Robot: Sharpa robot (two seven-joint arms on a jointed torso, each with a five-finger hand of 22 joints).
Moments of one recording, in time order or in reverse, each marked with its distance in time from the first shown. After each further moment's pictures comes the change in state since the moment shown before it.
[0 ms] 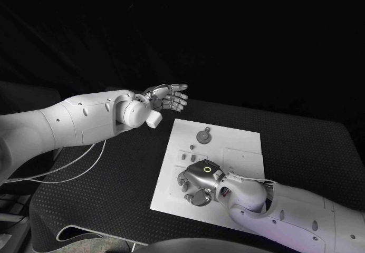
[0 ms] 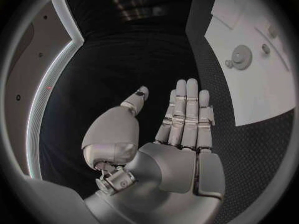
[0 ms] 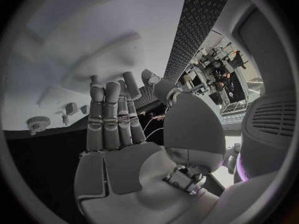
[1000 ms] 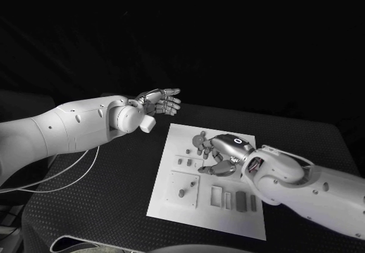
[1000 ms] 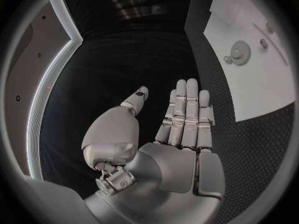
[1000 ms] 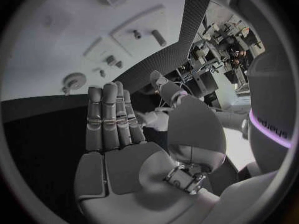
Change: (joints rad) left arm 0.000 -0.003 -0.001 -0.018 0.000 0.000 -0.002; left_hand 0.000 0.000 -0.003 0.003 0.000 0.000 0.000 0.000 0.000 0.000 0.000 0.000 0.000 0.000 0.000 0.000 0.000 0.000 0.000 0.000 0.000 0.000; right arm 0.142 -0.224 0.090 0.112 0.337 -0.037 0.001; right_hand -0.122 0.005 -0.087 0.042 0.000 -0.064 0.022 -0.017 -0.021 -0.025 -0.008 0.113 0.007 -0.031 0.002 0.082 0.009 -0.008 -0.022 0.005 0.039 -0.003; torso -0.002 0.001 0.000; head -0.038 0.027
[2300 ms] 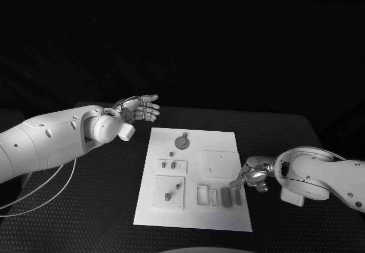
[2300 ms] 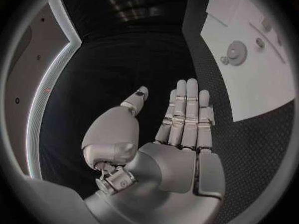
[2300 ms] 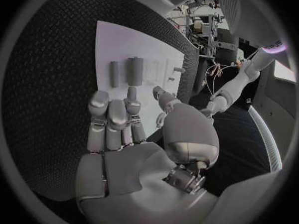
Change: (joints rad) left arm -0.012 -0.008 -0.005 -0.003 -0.022 0.011 0.001; left_hand 0.000 0.000 -0.002 0.002 0.000 0.000 0.000 0.000 0.000 -0.004 -0.004 0.000 0.000 0.000 0.000 0.000 0.000 0.000 0.000 0.000 0.000 0.000; right arm 0.052 -0.284 -0.069 0.068 0.610 0.441 -0.373; right_hand -0.067 0.174 -0.260 0.152 0.101 0.118 -0.092 0.041 0.138 -0.073 -0.105 0.991 0.649 0.155 -0.109 0.404 0.304 -0.038 0.134 -0.152 0.316 0.000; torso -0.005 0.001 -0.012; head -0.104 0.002
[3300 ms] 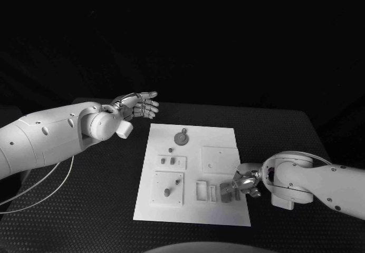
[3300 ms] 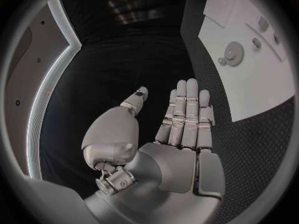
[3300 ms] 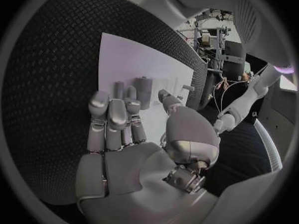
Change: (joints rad) left arm -0.001 -0.007 -0.001 0.007 -0.026 0.012 0.001; left_hand -0.004 -0.004 0.000 0.004 0.000 0.000 0.000 0.000 -0.001 -0.004 0.004 0.000 0.000 0.000 0.000 0.000 0.000 0.000 0.000 0.000 0.000 0.001; right arm -0.050 0.078 -0.025 -0.023 -0.090 0.023 -0.056; right_hand -0.099 0.017 -0.106 0.004 0.097 0.002 -0.001 -0.044 -0.032 0.005 -0.002 -0.012 -0.003 0.003 -0.003 -0.012 0.009 0.000 -0.016 0.002 0.009 0.000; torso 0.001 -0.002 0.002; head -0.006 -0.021
